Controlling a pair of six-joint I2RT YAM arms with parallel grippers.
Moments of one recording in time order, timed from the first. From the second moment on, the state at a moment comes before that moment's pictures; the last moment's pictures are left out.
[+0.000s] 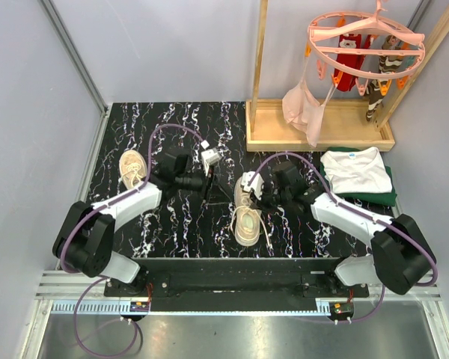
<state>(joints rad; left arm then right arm) -0.48 1.45 0.79 0.06 0.95 -0.11 0.61 1.34 0.76 -0.19 -0.50 -0.54</state>
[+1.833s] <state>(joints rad) -0.58 1.89 1.15 -0.10 1.01 -0.19 0.71 1.23 0.49 0.23 -0.29 -0.67</state>
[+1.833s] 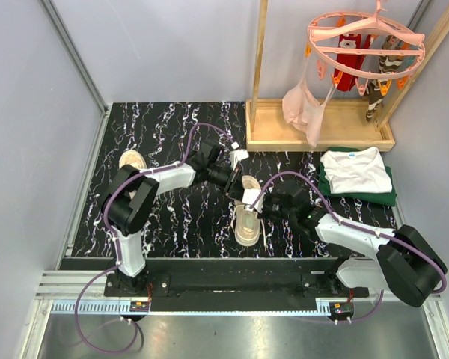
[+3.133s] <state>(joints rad) -0.57 1.93 1.16 -0.05 1.10 -0.20 0.73 1.24 0.46 0.29 -0.26 -0.65</state>
